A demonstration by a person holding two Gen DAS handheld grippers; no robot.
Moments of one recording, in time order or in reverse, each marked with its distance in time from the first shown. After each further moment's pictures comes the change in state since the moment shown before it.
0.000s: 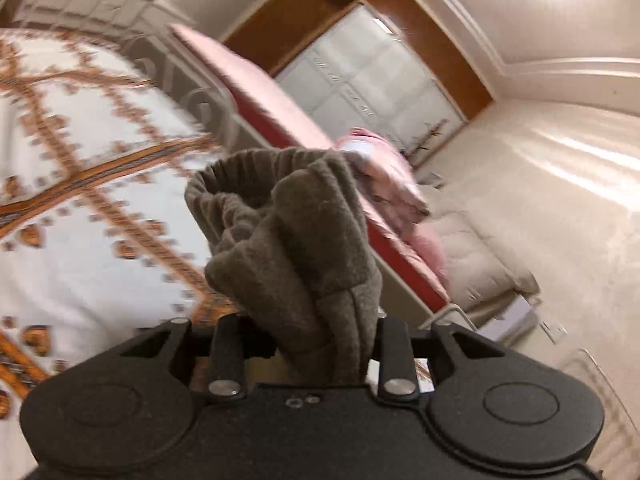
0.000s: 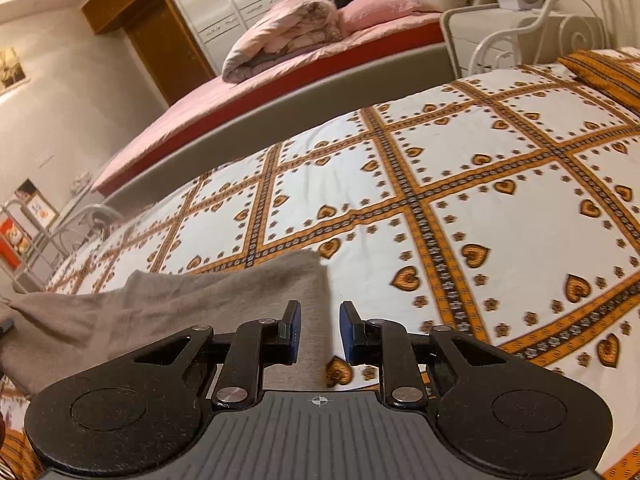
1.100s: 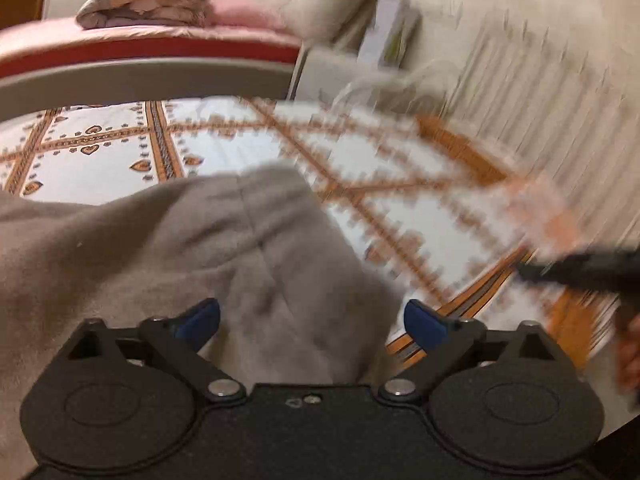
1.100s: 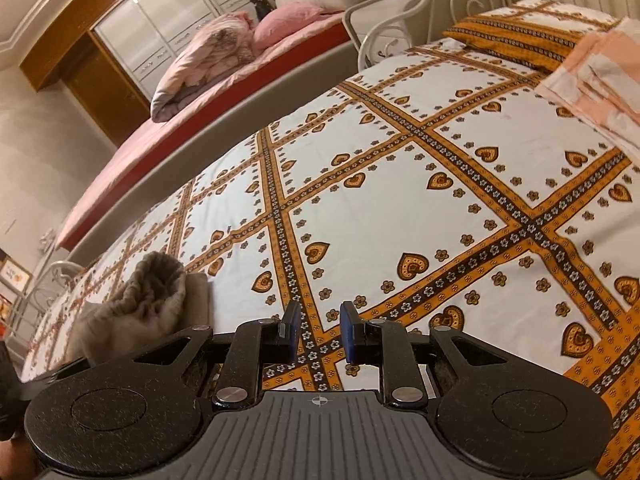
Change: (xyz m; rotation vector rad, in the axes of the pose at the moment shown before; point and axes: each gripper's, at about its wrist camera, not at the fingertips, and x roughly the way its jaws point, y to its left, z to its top) left arm 0.153 -0.236 -0.242 0.644 0.562 -0.207; right arm -0.065 -0.102 -0.004 0.202 -0.027 -0.088
